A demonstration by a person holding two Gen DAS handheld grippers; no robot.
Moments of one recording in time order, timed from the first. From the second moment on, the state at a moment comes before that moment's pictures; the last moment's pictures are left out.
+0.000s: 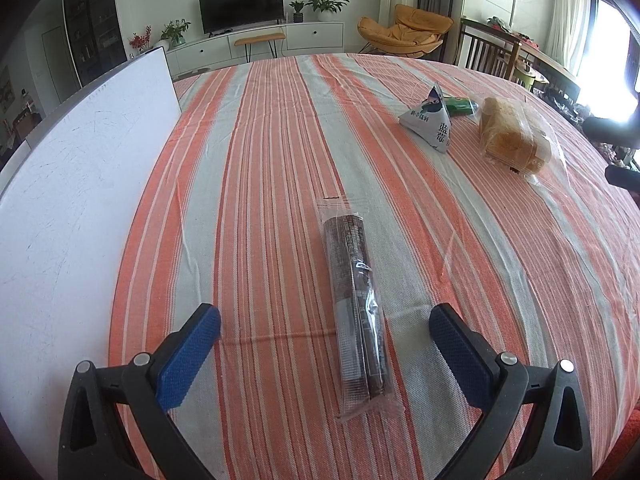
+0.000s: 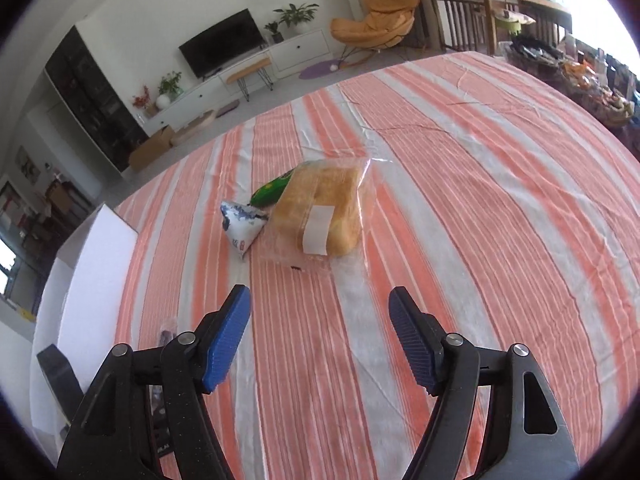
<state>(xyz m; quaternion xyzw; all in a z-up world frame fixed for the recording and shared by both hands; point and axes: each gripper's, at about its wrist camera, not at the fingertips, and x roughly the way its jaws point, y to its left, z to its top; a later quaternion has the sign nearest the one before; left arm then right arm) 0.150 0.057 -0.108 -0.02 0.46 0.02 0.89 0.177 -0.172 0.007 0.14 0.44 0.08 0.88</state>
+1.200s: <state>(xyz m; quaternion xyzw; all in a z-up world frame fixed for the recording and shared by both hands) 0.150 0.057 -0.109 -0.02 0.46 0.02 0.89 0.075 -0.151 -0.055 0.01 0.48 0.06 0.87</state>
